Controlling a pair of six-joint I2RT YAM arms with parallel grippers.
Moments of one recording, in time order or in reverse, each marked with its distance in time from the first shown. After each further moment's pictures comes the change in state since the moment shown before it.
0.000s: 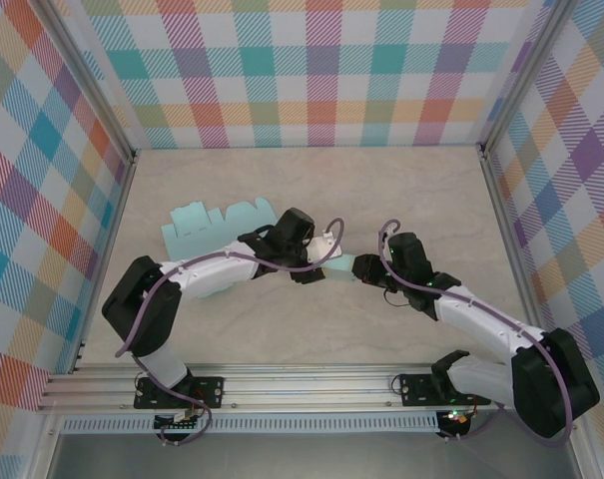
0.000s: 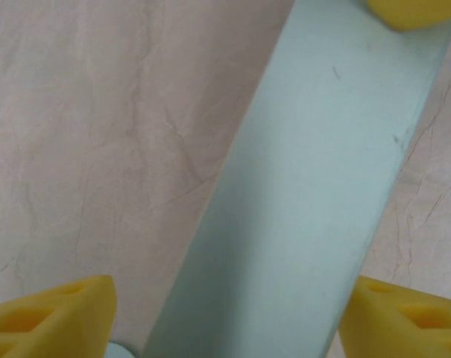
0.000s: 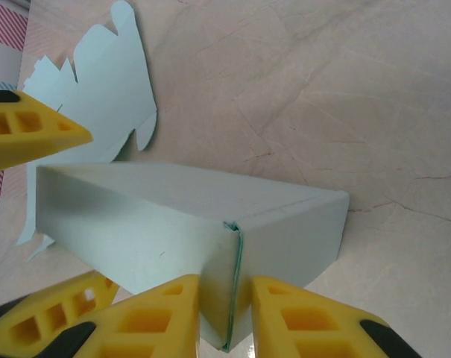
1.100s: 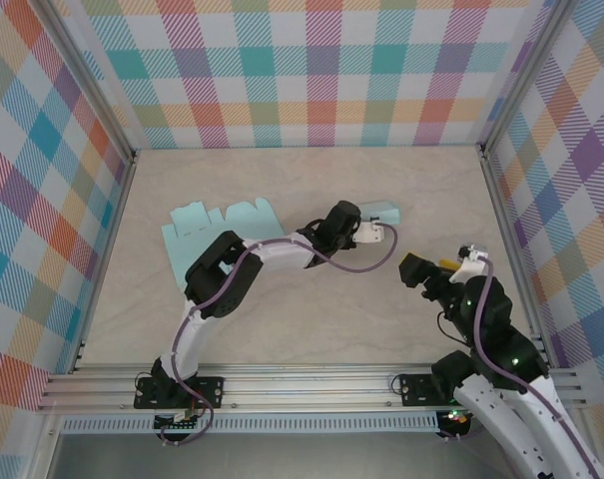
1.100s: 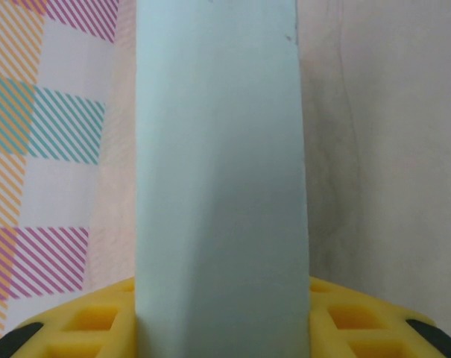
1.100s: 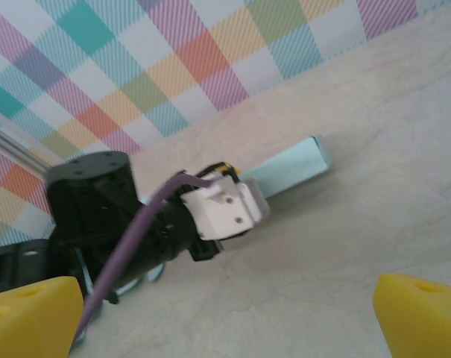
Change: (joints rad) left arm -0.072 0.542 0.423 0.449 -0.313 0.332; right arm 0.000 -0.824 0.076 -0.476 0.431 -0.102
